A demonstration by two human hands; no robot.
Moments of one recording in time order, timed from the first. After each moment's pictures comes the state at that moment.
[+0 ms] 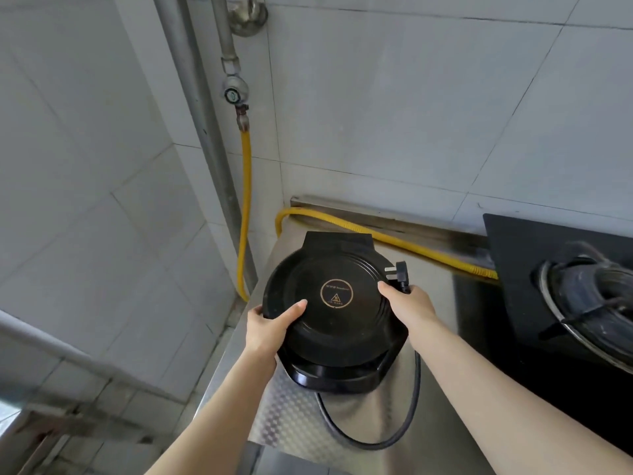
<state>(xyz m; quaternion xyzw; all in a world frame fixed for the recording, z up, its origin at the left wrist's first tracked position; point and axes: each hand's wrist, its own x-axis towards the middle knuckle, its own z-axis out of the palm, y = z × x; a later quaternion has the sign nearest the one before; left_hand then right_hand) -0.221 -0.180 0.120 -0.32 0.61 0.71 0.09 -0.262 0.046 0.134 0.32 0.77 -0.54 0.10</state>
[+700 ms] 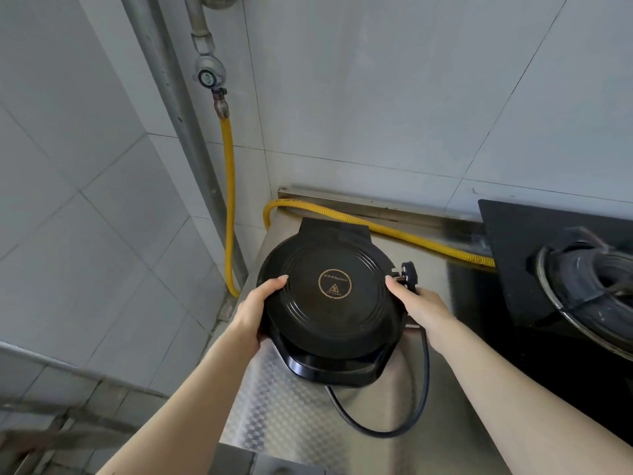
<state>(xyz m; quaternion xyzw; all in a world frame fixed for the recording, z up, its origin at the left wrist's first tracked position) -0.263 -0.198 0.113 -0.32 0.57 0.73 0.22 -0.260 0.076 0.128 0.33 0.76 -0.54 0.16</state>
